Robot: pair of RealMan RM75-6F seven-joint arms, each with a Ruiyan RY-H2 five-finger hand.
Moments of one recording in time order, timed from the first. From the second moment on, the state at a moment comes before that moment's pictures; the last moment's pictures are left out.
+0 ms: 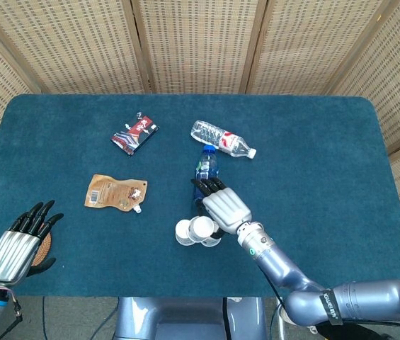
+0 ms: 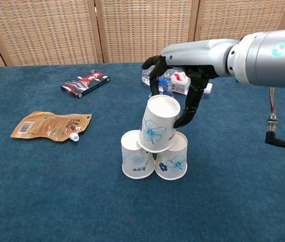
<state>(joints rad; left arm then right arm) -0.15 -1.05 0.05 -1.86 1.64 1.41 0.33 1.02 -1.34 0.17 -1.96 -0.73 0.99 -0.56</state>
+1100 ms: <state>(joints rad) -0.14 -1.04 0.04 -1.86 1.64 1.41 0.33 1.01 -1.25 0.13 -2.01 -0.67 1.05 -0.61</state>
